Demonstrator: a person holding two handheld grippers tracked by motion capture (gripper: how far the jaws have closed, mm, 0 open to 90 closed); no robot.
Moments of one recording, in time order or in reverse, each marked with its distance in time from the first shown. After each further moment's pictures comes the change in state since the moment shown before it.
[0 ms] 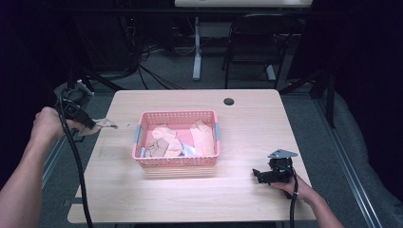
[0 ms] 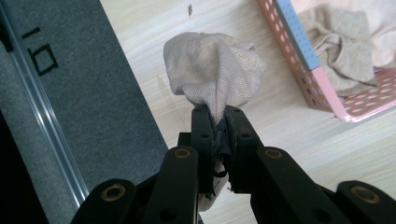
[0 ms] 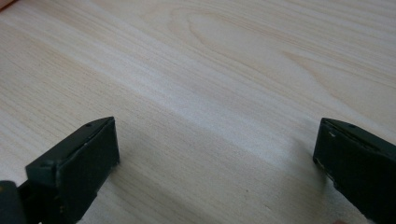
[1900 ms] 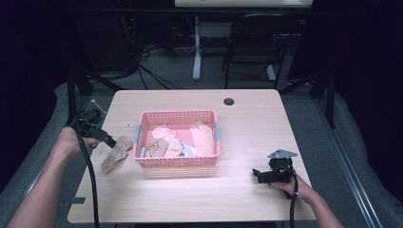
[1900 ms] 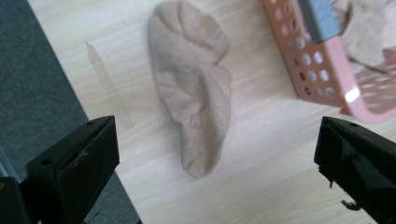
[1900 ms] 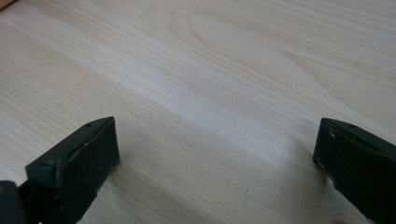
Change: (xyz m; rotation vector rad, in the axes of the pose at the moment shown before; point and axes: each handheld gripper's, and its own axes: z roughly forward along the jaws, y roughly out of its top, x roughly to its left) left arm -0.009 -0.013 0.063 0.047 -0.146 -0.077; right arm 0.000 0.000 0.000 -0.003 0.000 0.002
